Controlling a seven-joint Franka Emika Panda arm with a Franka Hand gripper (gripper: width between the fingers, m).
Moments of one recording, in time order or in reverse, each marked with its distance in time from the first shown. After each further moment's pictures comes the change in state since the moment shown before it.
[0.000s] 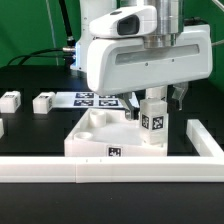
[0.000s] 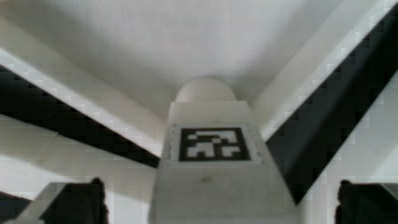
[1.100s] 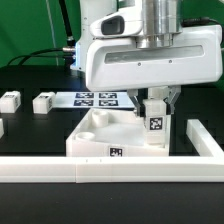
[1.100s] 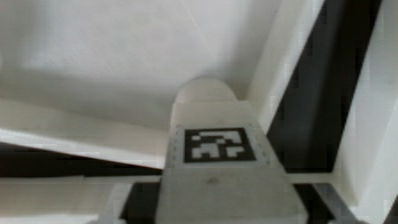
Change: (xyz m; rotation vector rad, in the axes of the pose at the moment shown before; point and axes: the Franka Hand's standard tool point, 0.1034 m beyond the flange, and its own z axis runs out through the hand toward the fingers) arm 0.000 0.001 0.001 -0.001 0.062 0.465
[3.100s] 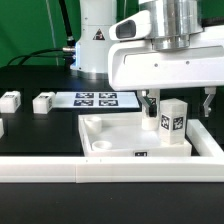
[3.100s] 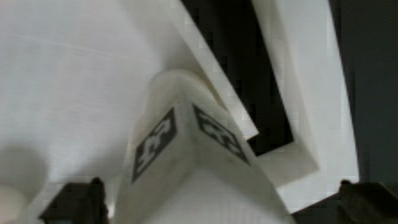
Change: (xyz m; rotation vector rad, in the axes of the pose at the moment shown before) arm 0.002 -0.035 0.003 0.041 -0.006 0.319
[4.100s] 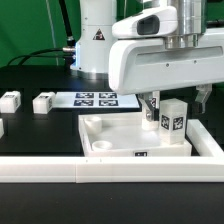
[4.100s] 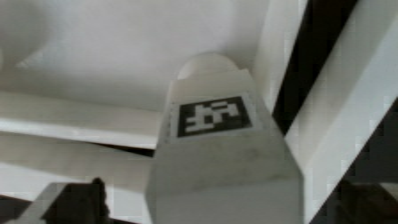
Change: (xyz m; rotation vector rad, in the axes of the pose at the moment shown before) arm 0.001 0.001 0.000 -0.048 -0.002 -0.671
